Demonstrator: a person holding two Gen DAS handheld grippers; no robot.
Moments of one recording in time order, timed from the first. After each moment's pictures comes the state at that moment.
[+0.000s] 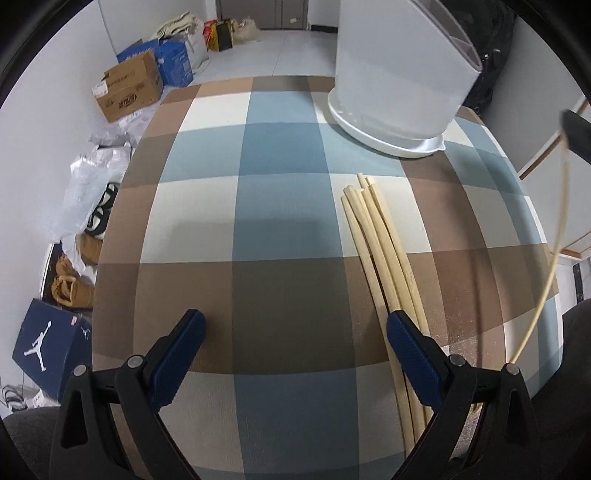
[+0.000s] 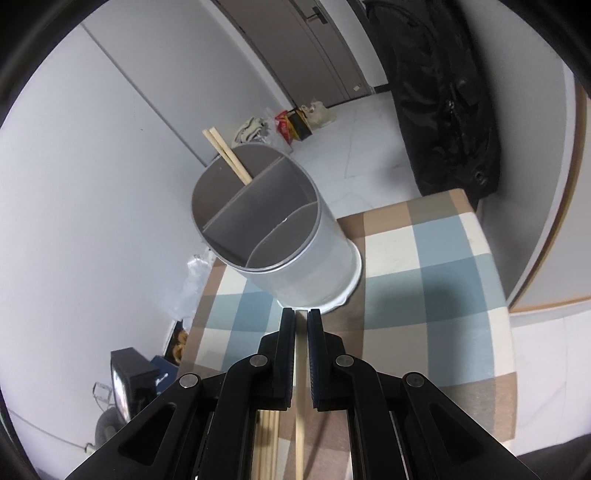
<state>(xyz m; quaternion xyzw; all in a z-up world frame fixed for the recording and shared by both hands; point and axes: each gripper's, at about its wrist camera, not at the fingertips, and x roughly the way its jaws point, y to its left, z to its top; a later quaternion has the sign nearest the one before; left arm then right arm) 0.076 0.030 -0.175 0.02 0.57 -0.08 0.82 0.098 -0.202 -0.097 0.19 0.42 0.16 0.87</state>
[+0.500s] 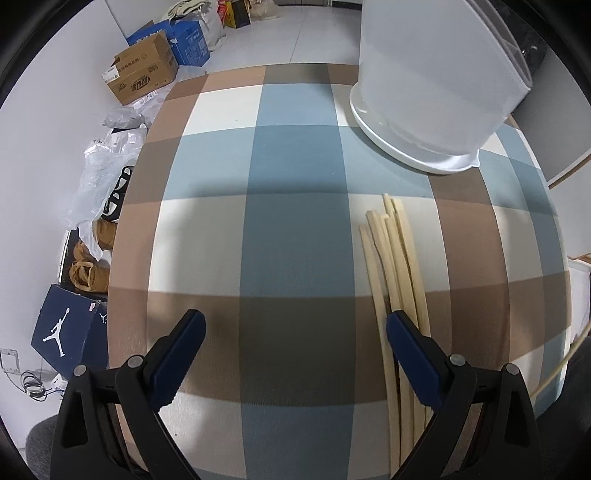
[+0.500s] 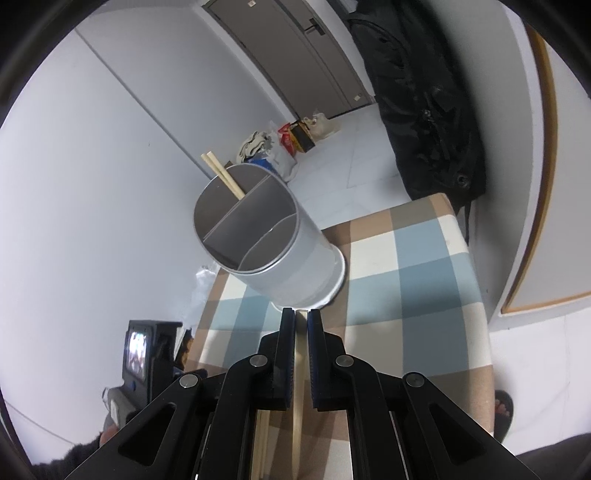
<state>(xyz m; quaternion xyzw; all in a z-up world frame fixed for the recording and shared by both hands) 0.107 0.013 -0.176 0.04 0.62 -0.03 0.78 0.082 -0.237 -0.097 0.22 0.40 0.16 0.87</state>
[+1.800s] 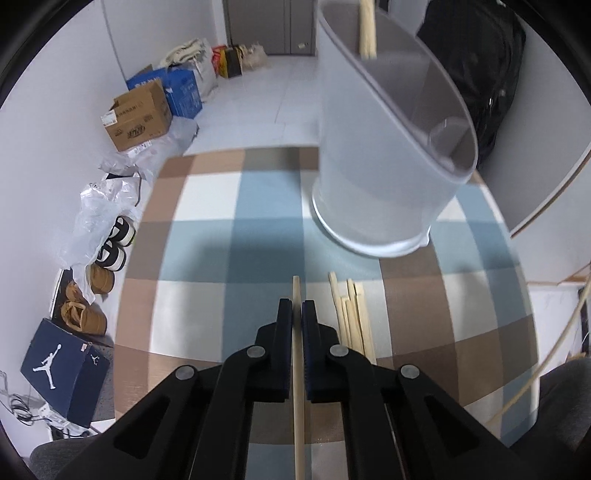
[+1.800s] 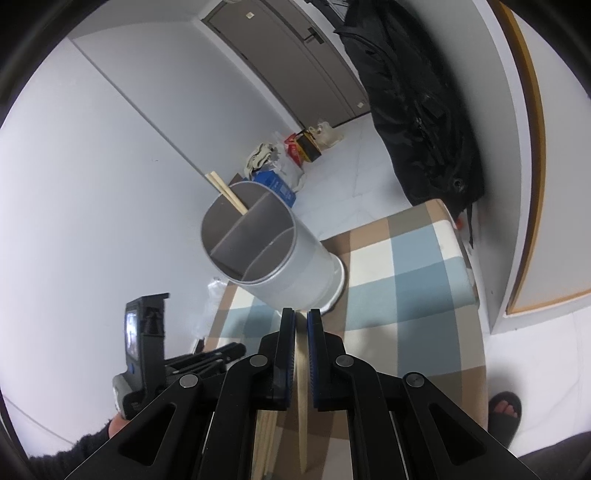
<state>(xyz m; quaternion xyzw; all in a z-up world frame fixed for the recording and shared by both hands) 0.106 0.006 -0.129 0.02 0.52 -0.06 0.85 0.073 -0.248 -0.088 0.24 0.38 0.18 0.88</state>
